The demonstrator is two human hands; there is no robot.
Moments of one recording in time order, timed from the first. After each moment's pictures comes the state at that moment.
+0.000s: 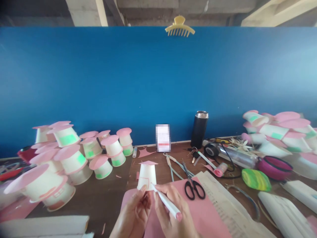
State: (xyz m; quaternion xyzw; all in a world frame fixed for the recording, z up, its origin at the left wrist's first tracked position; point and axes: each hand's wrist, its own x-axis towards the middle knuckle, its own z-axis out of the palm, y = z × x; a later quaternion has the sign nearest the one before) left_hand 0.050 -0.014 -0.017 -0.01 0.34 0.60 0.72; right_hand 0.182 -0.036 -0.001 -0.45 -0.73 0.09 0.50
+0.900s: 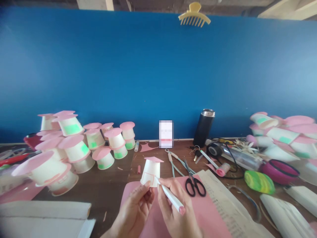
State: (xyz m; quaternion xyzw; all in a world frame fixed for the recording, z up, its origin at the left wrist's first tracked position) left_hand 0.052 -0.023 -0.008 0.03 0.33 0.60 0.73; right_hand 0.185 -0.036 0.001 -0.44 -0.75 0.05 0.50
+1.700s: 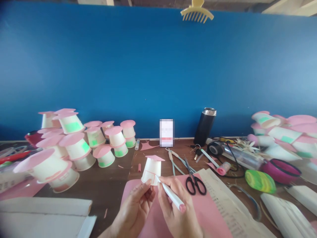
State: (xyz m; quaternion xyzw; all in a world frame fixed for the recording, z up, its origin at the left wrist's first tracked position) left_hand 0.051 -0.024 -0.009 0.05 0.32 0.60 0.73; right_hand 0.183 -0.036 0.004 -0.44 -0.75 0.03 0.49
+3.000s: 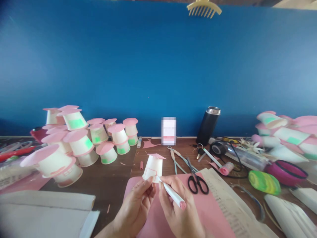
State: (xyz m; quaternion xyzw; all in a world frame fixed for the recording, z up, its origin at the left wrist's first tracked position) left_hand 0.048 -0.023 -0.012 0.07 0.31 0.60 0.73; right_hand 0.179 -0.036 0.008 -0.43 -0.76 0.03 0.48
